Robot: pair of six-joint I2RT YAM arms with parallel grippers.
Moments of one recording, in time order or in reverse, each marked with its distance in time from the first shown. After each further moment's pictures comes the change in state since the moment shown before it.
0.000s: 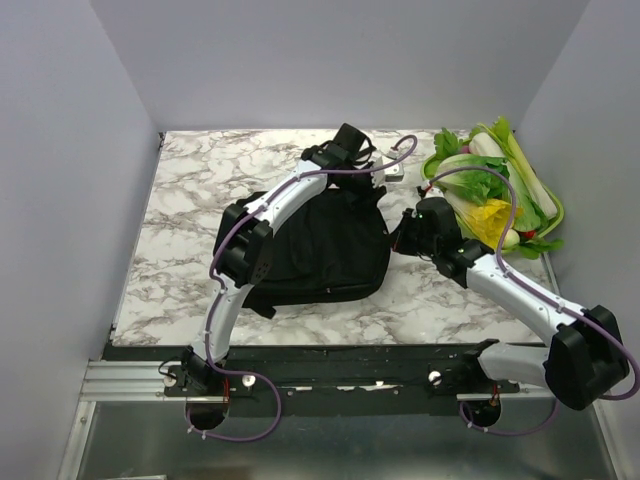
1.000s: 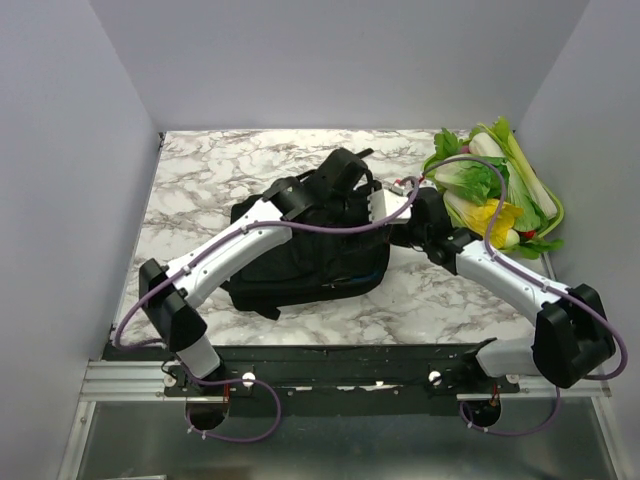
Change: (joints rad) left arm -0.262 -0.666 -0.474 -0.095 -0.298 -0.073; right arm 0.000 0.121 0.089 0.012 0.021 0.023
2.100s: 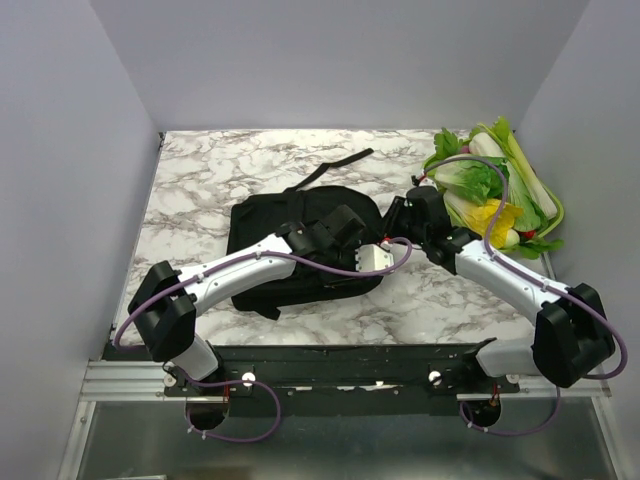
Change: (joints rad) left arm -0.065 -0.059 -0.432 0.171 -0.106 -0.003; right arm 0.003 -0.003 0.004 0.038 0.002 0.058
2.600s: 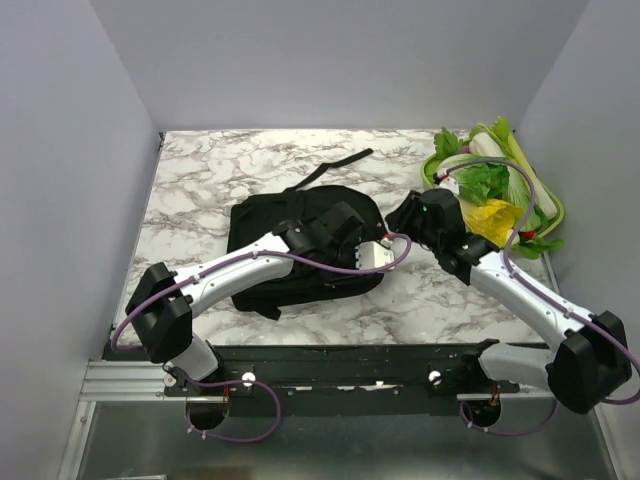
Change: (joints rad) left arm 0.005 -0.010 0.017 0.004 0.021 -0.008; right arm 0.013 -0.170 -0.050 -0.042 0.165 0.047
